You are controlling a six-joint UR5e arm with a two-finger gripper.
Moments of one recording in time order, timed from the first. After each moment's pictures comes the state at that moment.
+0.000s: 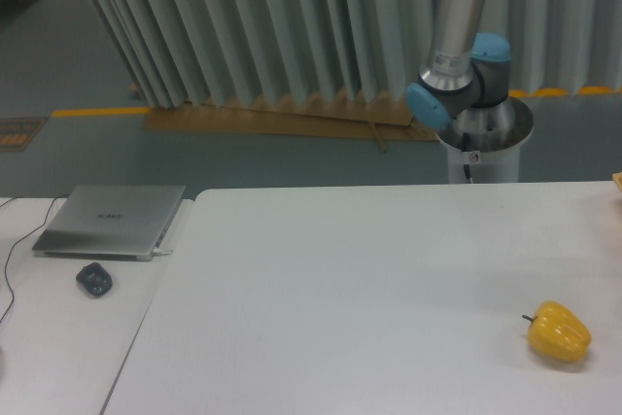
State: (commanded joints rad) arm 3.01 -1.83 -1.54 -1.17 1.39 2.25
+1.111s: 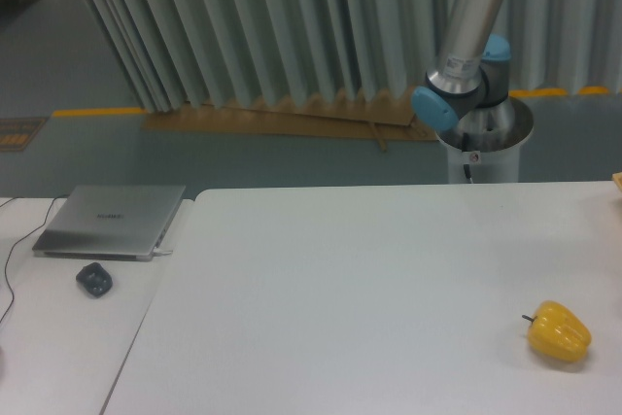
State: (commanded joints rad) arm 3.08 -1.90 -1.58 -1.26 1.68 2.32
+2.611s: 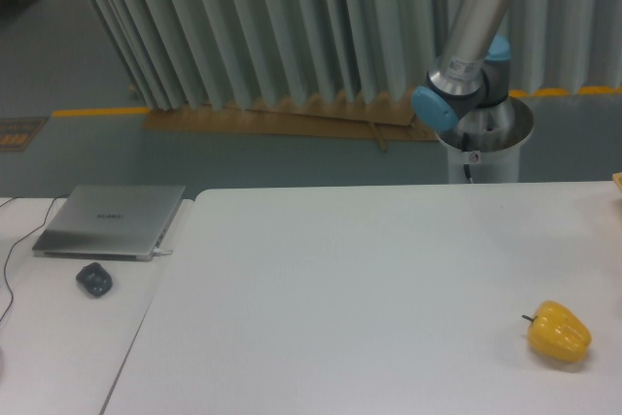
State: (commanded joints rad) arm 3.09 -1.94 -1.64 -1.25 1.72 2.44
